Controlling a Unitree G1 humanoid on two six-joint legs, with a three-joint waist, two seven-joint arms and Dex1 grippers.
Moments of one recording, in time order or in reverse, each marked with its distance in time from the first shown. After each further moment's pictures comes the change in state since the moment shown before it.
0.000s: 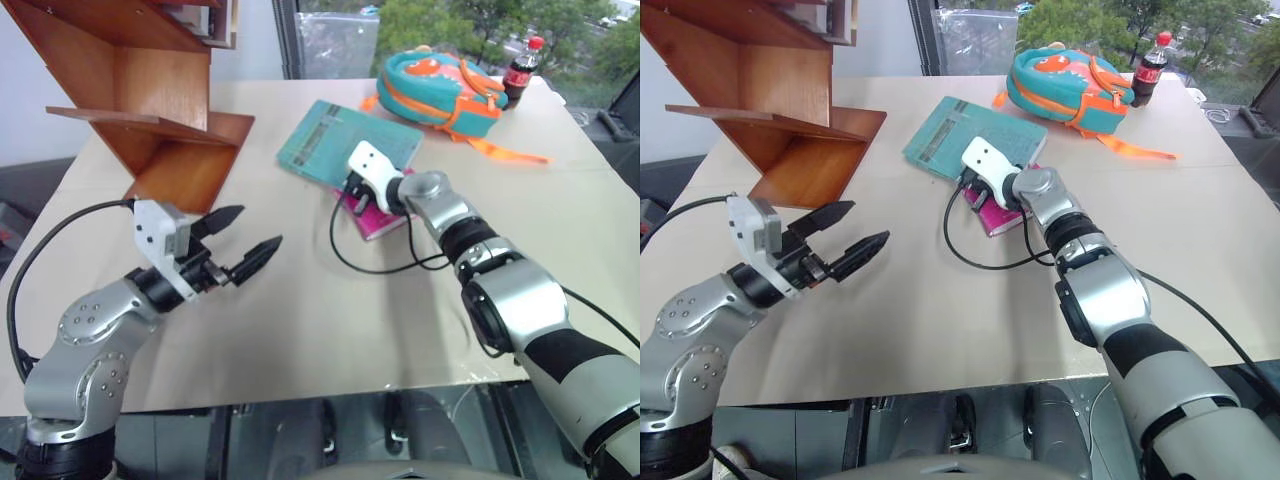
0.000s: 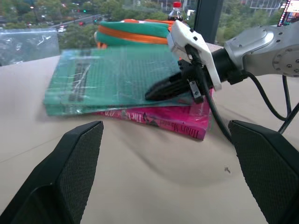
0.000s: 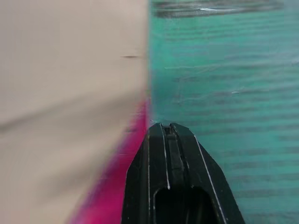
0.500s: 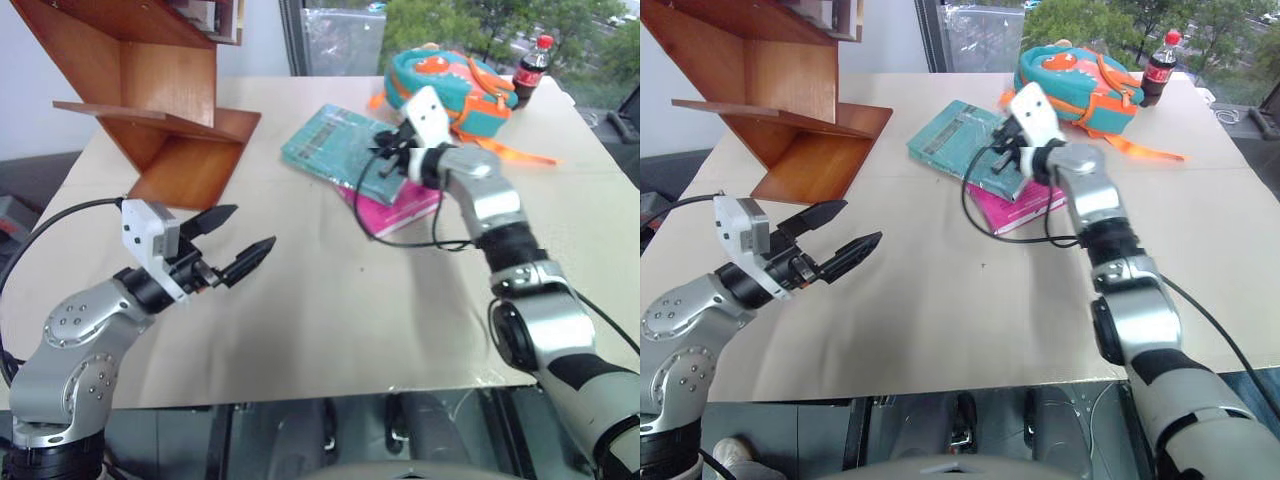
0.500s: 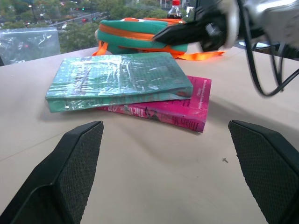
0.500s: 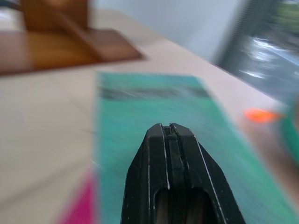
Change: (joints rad) left arm -0.015 0.014 0.022 0.007 -0.003 -0.002 -0.002; right arm 0.264 -0.184 -0.139 -0.733 0.140 0.287 -0.076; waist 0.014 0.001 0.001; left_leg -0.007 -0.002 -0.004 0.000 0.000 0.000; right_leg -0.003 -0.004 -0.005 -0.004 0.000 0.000
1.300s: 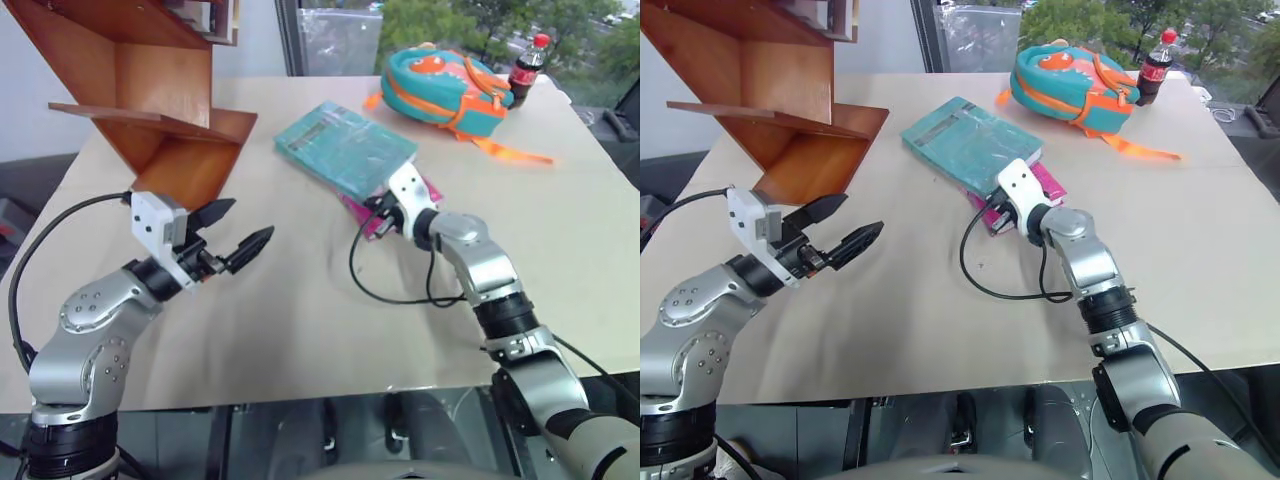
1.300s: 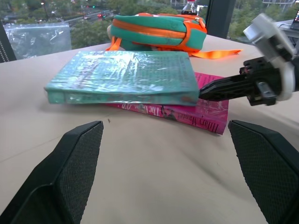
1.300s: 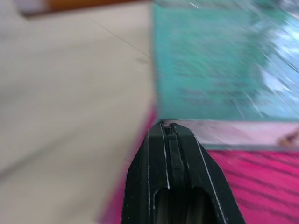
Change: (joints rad) left arm -0.057 -0.020 -0.040 0.097 0.056 -0.019 0.039; right arm 0.286 0.098 0.159 -0.298 0.063 0.144 -0.028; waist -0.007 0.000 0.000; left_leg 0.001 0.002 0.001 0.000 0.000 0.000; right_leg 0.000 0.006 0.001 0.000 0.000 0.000
